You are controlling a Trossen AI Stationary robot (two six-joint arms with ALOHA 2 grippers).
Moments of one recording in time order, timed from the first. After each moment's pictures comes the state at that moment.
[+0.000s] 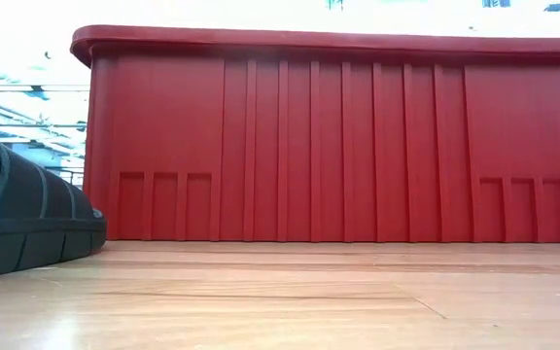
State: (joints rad) left arm -1.13 1.70 1.27 -0.86 -0.67 -0.65; right arm 0.49 1.01 0.49 0.78 0.19 -0.16
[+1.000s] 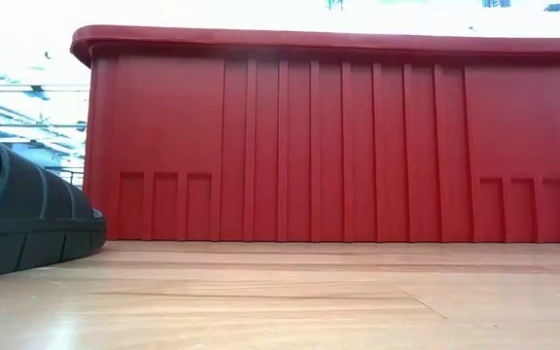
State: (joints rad) left arm -1.09 1.92 1.28 -1.33 -0.45 -1.07; right arm 0.49 1.05 0.49 0.81 0.19 -0.14
